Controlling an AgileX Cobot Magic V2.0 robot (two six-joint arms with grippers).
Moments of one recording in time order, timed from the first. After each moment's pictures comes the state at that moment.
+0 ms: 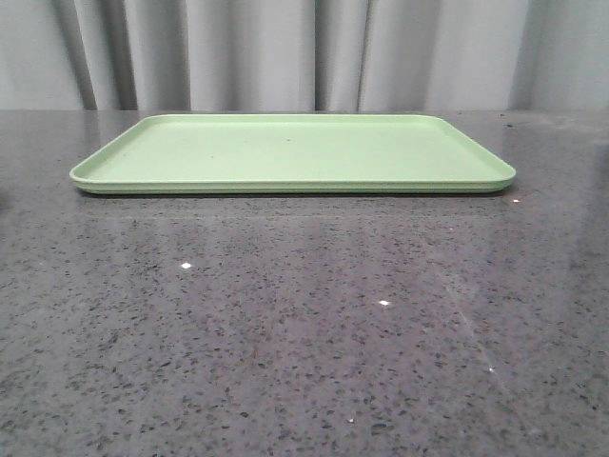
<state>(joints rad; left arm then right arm) 0.29 1.35 -0.95 0.12 0.73 -0.11 0.07 0.52 -0.79 0.06 0.84 0.02</state>
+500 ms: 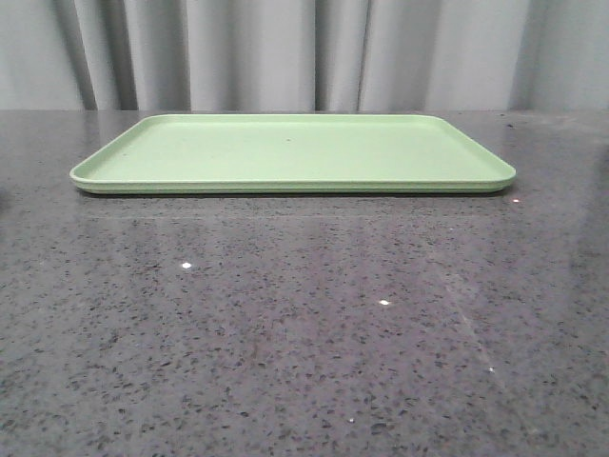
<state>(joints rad) 0.29 1.44 -0.96 0.12 0.71 -0.11 0.07 0.52 -0.79 0.06 0.83 0.02</state>
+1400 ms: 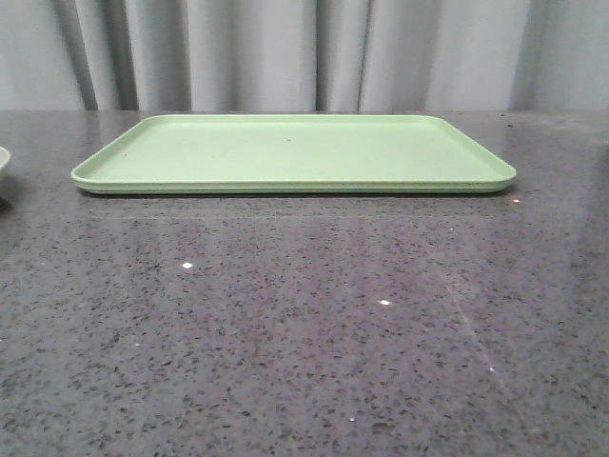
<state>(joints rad) 0.29 1.46 -0.97 0.10 0.69 -0.11 0.07 0.52 -0.79 0.06 0.82 0.02</state>
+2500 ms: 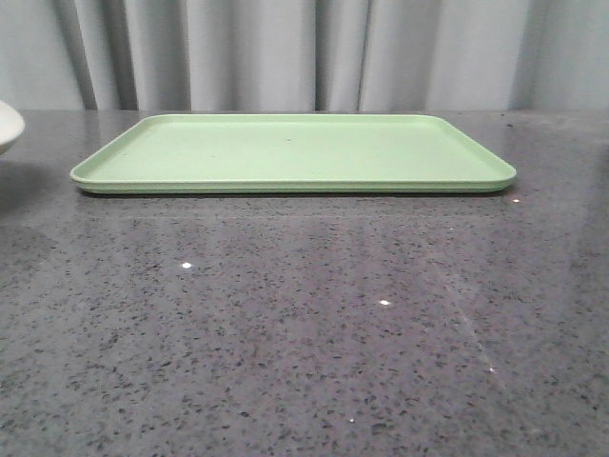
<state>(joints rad) 0.44 1.31 -1.13 -0.32 0.89 0.21 0.07 0.52 -0.79 0.06 0.82 0.02</state>
